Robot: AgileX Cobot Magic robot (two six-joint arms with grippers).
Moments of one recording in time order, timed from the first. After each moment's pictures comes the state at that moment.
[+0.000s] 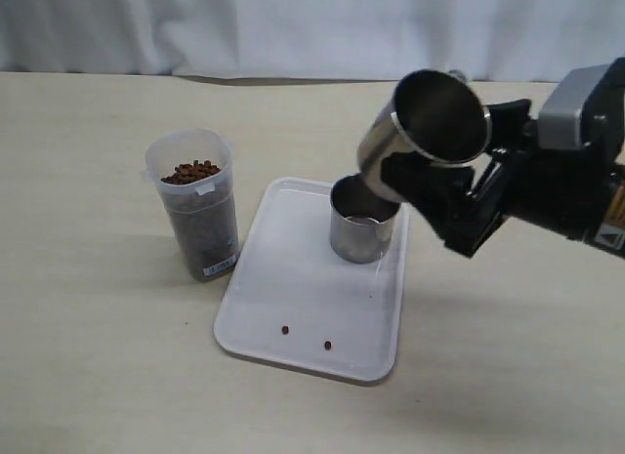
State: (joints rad) left arm -0.05 0.00 0.00 -0.03 0.24 0.19; right arm 0.29 1.40 -0.45 -0.97 -0.94 0.56
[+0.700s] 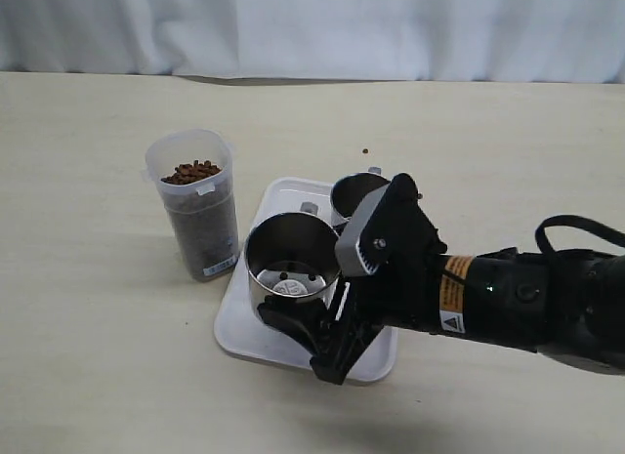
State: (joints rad) left arm -0.05 0.00 0.00 -0.03 0.24 0.19; right arm 0.76 1.65 -0.47 -0.66 -0.70 0.35
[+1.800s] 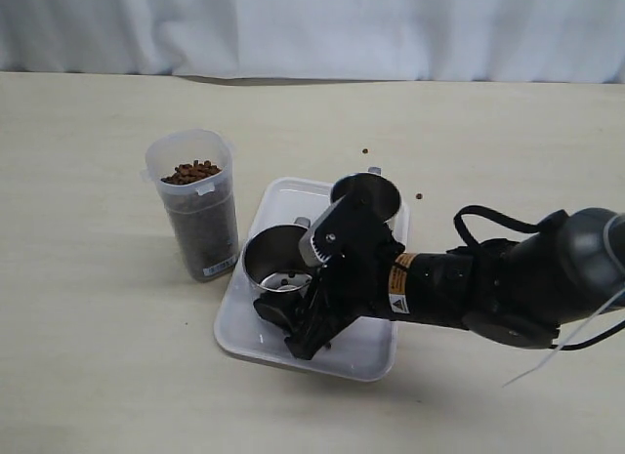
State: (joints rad) left arm -0.05 0.00 0.00 -0.03 0.24 0.19; right arm 0.76 1.90 -0.62 -0.57 -0.64 0.31
